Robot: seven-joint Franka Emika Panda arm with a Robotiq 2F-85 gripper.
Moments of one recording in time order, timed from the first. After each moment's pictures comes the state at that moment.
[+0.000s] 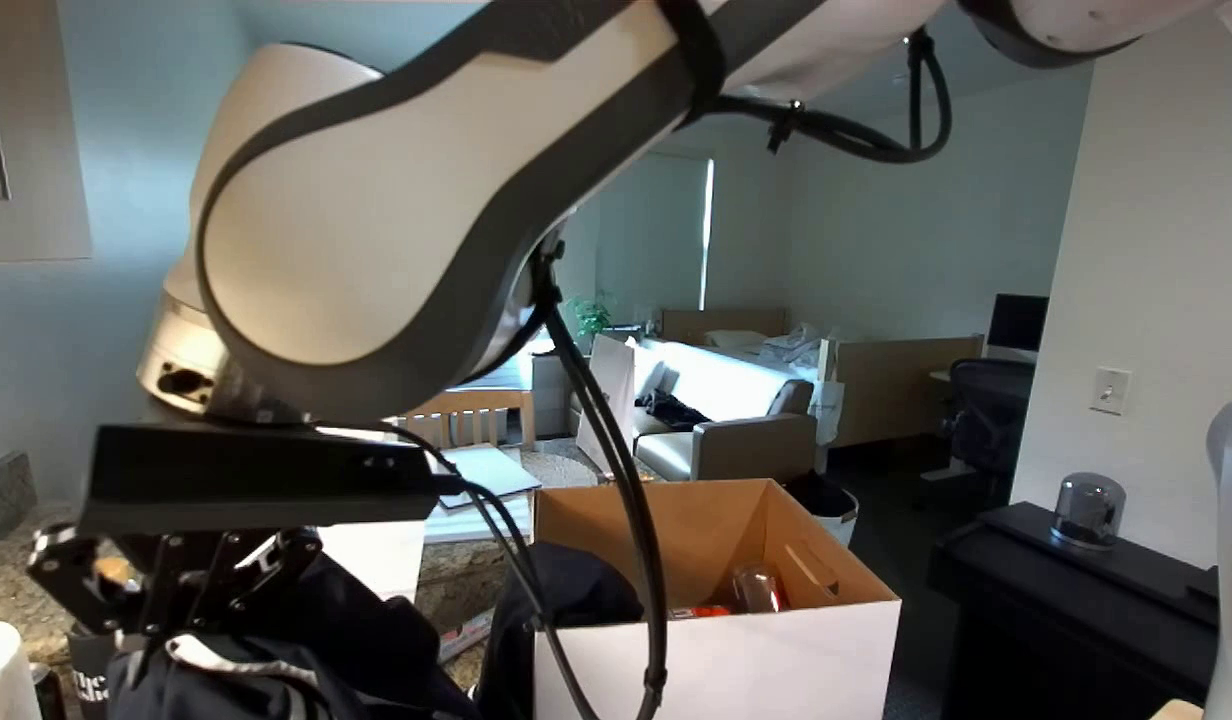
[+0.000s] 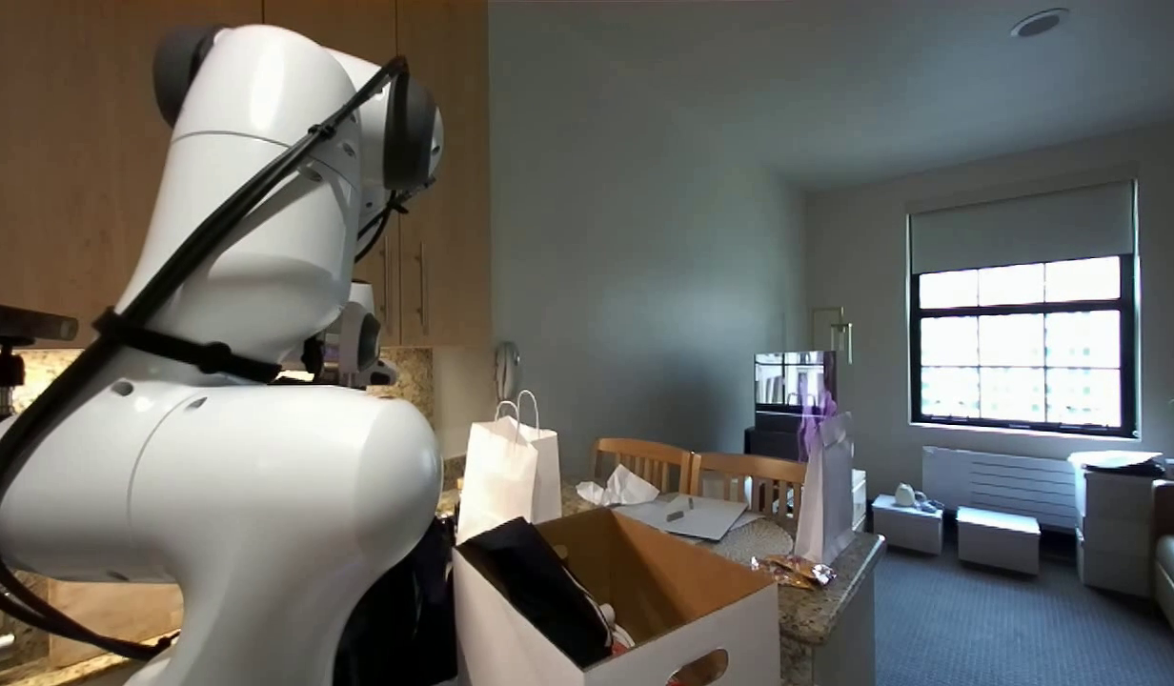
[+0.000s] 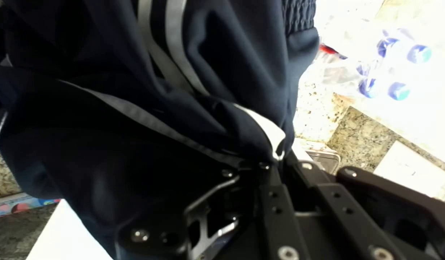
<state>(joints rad) 0.57 0.24 0.45 -2.08 -0.05 2.66 0.77</state>
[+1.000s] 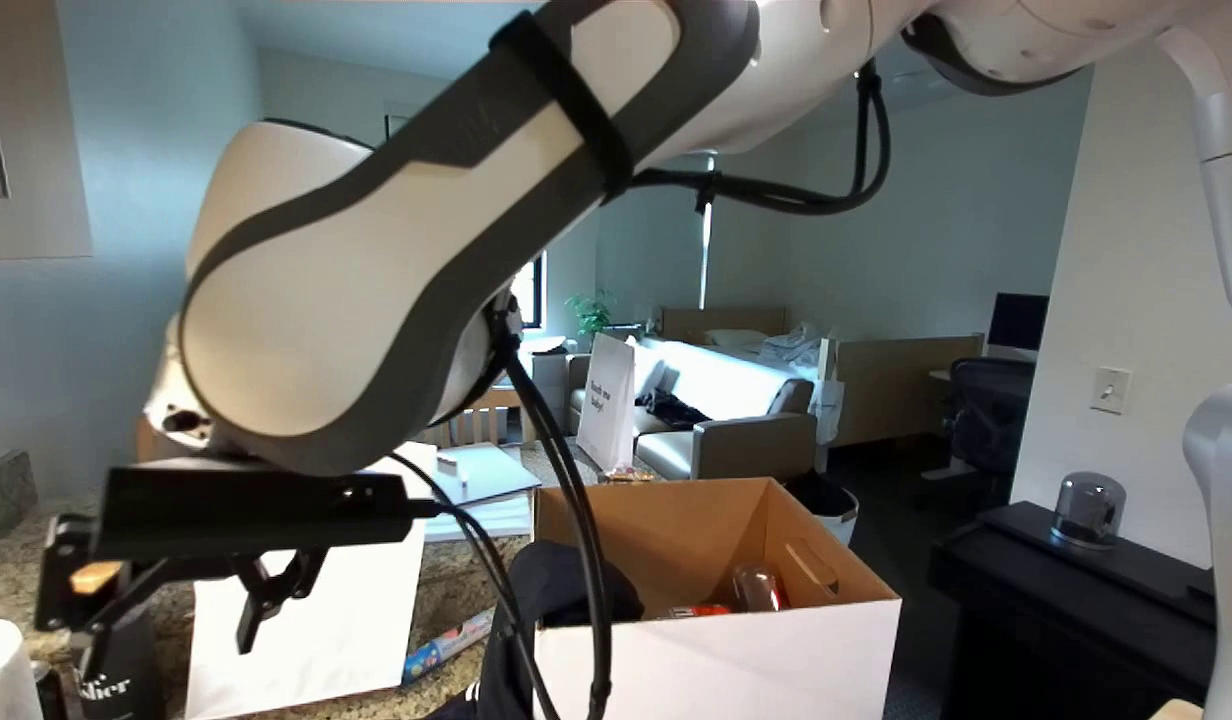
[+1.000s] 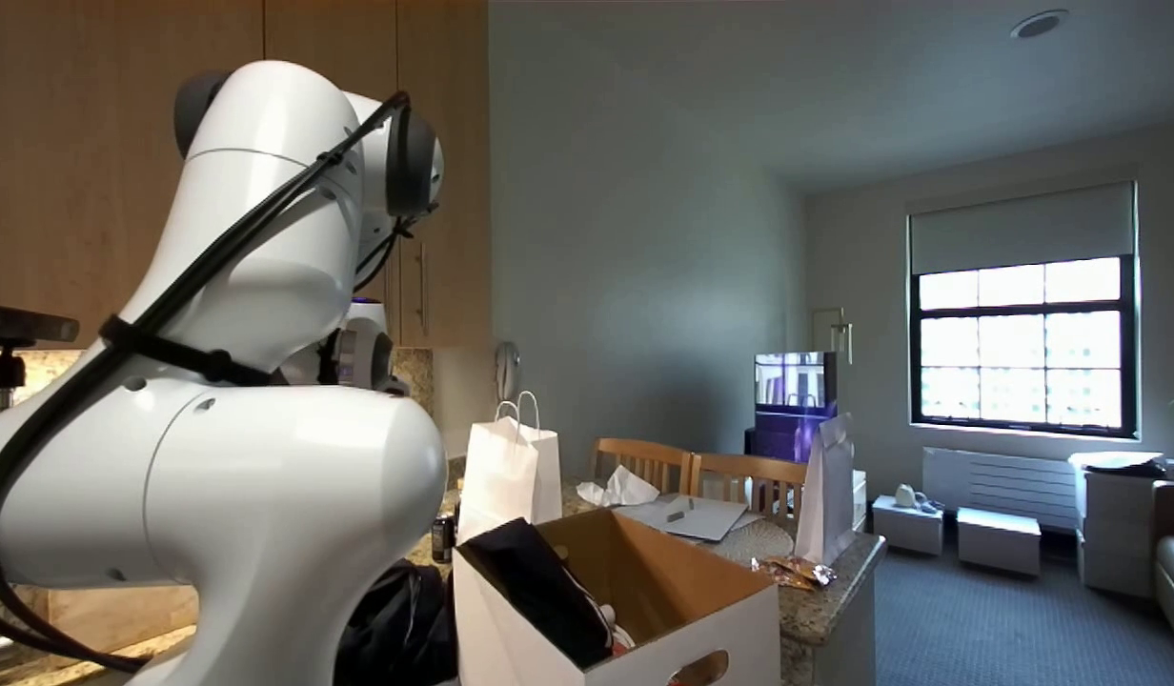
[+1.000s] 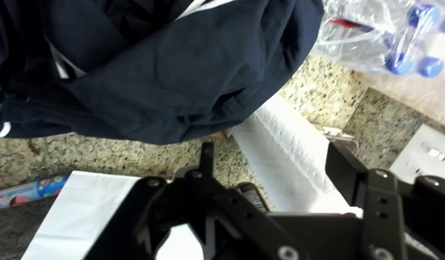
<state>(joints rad) 0.70 0.33 0.26 -2.00 -0.05 2.69 0.77</state>
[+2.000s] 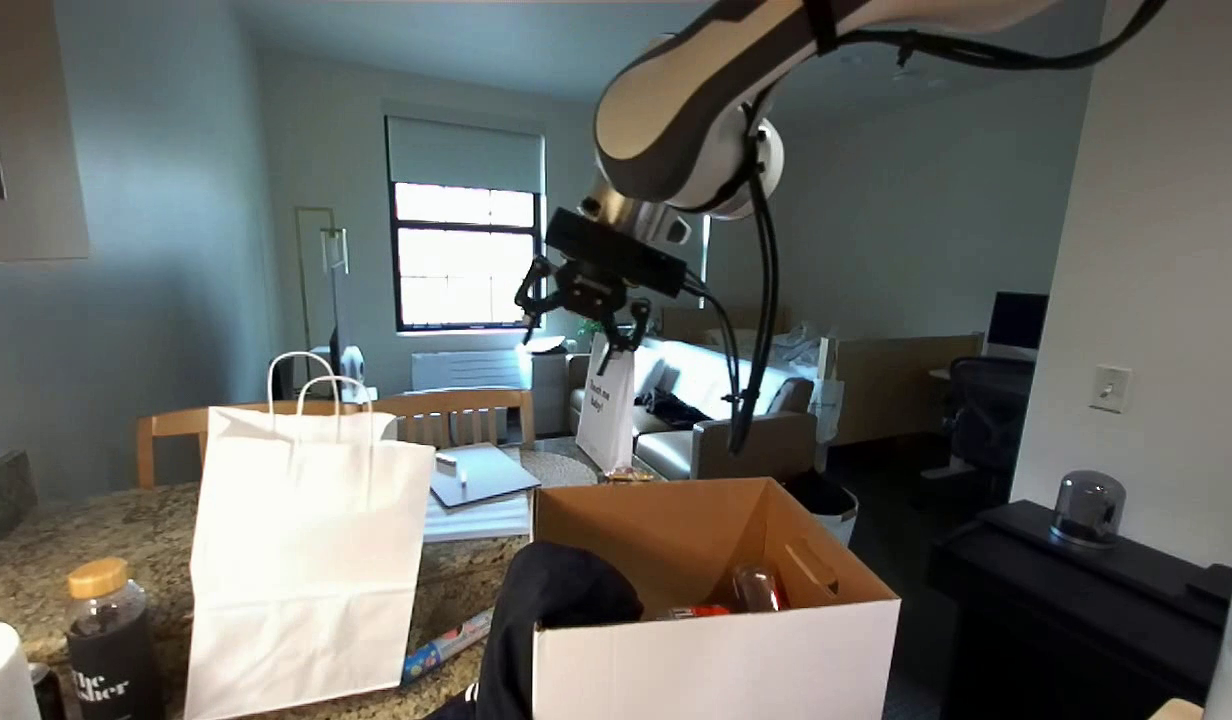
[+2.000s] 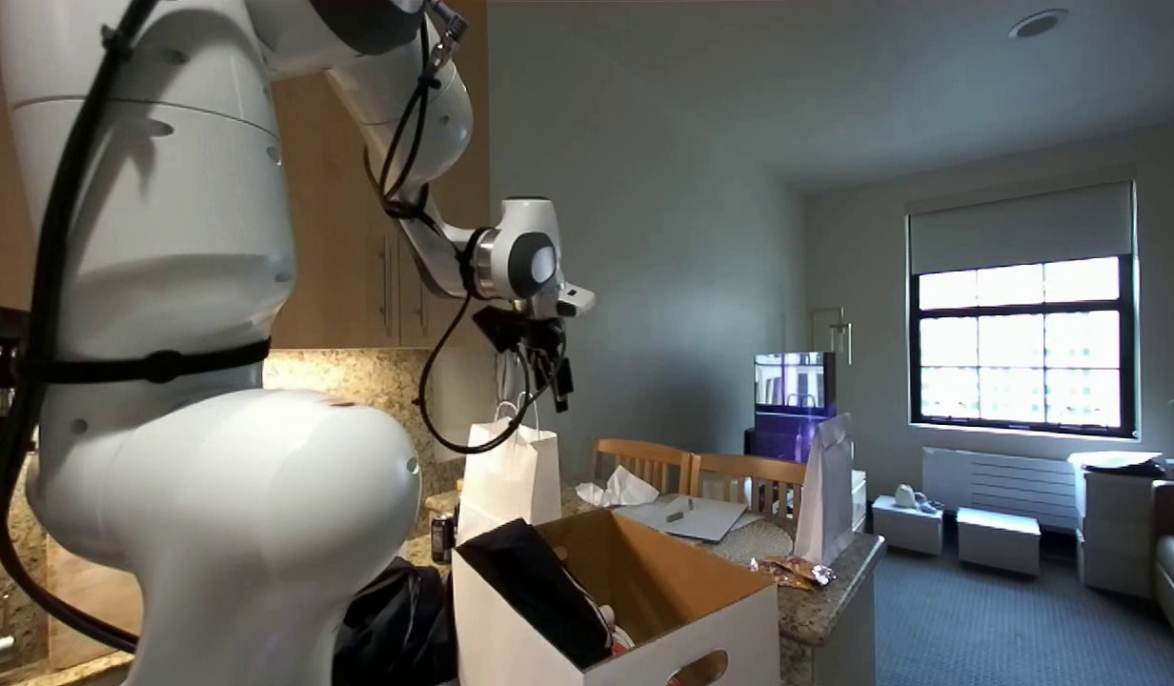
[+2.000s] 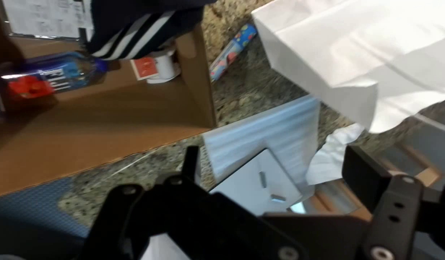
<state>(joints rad) 0.22 -0.15 0.15 -2.26 0.13 2.55 0.79</state>
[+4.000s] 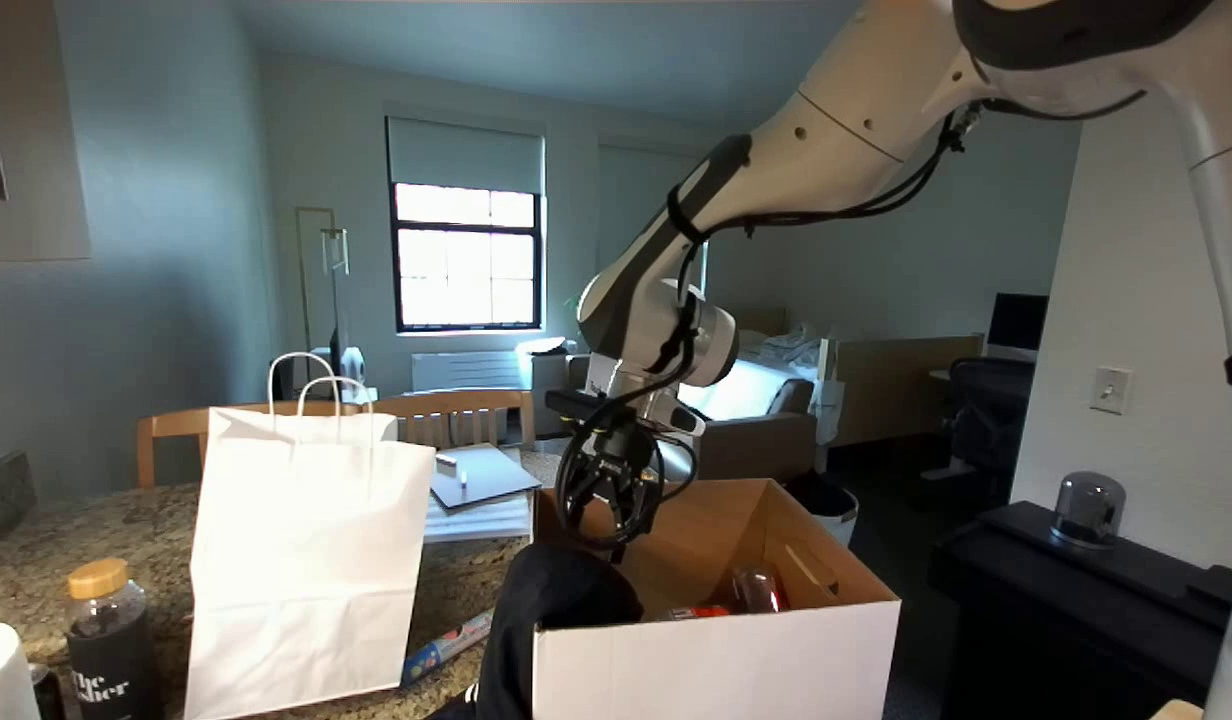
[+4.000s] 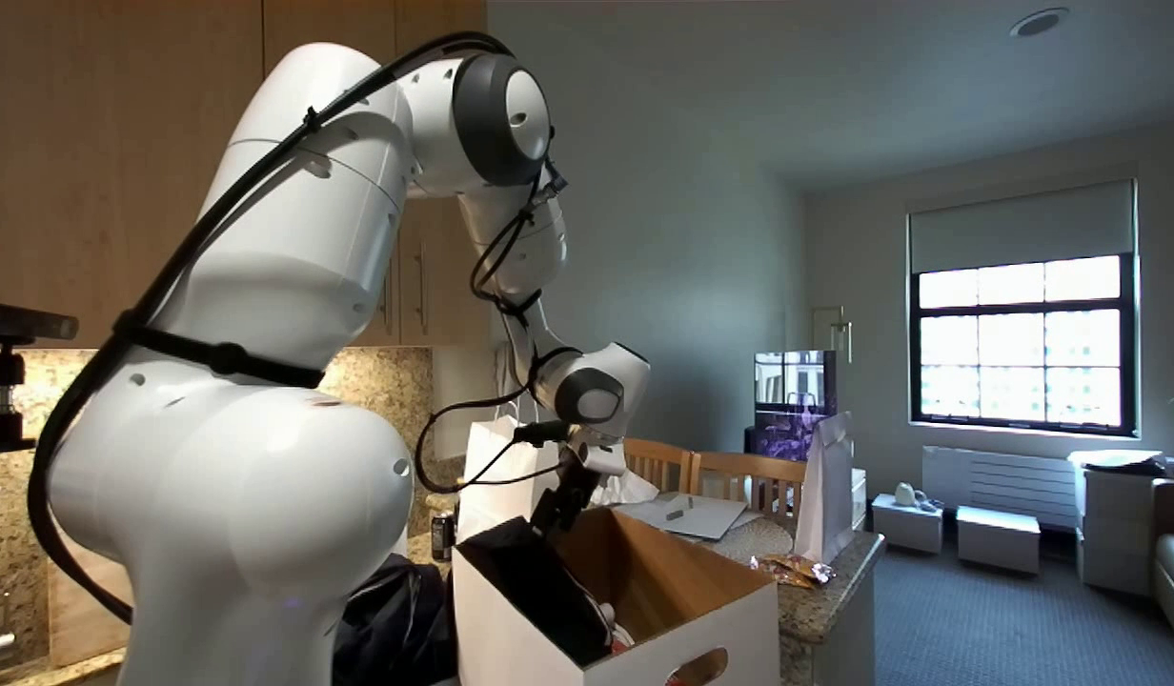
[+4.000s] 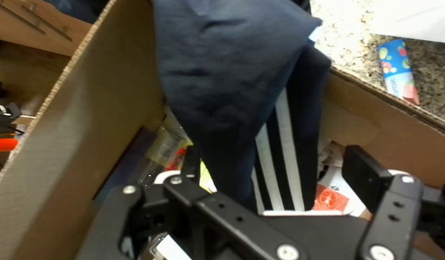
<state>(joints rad) 0.14 0.32 0.11 -2.15 0.60 2.36 1.19</state>
